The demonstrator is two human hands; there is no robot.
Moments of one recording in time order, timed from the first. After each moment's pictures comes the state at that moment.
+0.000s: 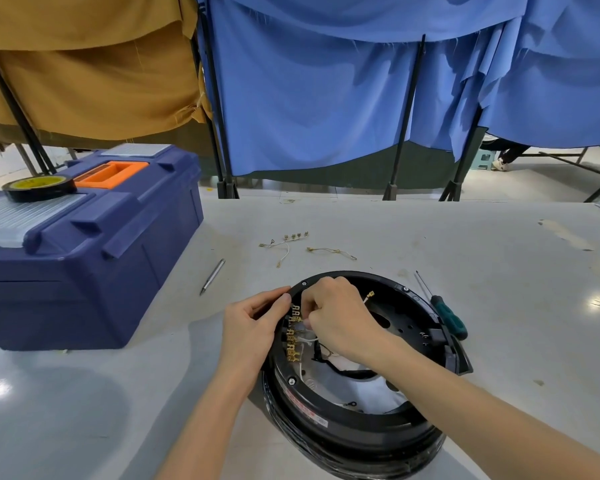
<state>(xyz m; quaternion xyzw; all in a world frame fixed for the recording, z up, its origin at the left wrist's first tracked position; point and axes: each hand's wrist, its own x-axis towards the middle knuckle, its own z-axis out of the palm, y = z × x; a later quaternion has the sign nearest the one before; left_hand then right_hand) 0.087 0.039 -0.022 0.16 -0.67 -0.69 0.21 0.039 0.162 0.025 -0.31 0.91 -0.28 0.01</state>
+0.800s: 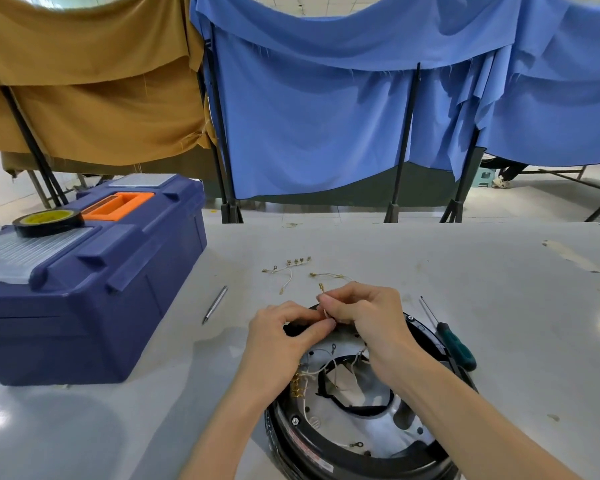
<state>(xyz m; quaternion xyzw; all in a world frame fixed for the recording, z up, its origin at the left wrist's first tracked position) 0.079 0.049 0.012 0.01 -0.80 -0.56 0.21 0.032 0.180 0.045 -0.07 0.68 -0.72 0.10</state>
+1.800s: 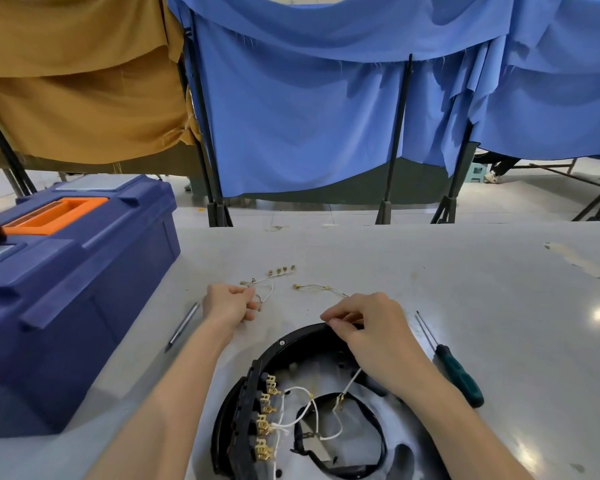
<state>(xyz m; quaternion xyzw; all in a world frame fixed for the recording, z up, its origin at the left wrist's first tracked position) -0.072 -0.031 -0.030 0.31 -0.72 -0.61 0.14 -0.026 0.203 0.025 -0.20 0.88 -0.43 -0.02</state>
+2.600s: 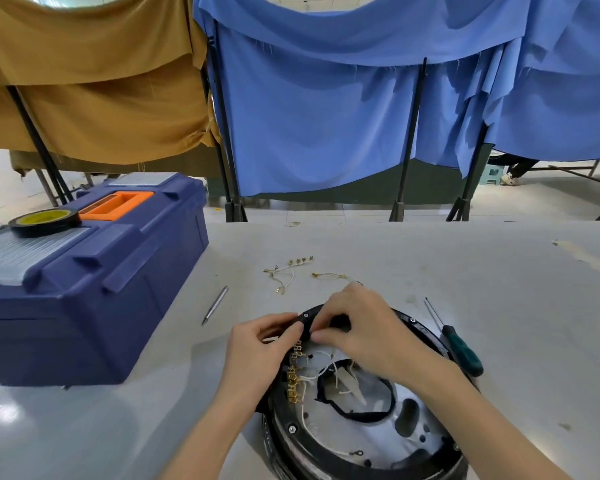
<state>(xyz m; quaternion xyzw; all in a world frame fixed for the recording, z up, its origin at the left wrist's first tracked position) 0.075 0.033 -0.012 0.15 -0.73 -0.64 0.19 0.015 0.191 0.041 -0.38 0.86 -0.33 -0.01</state>
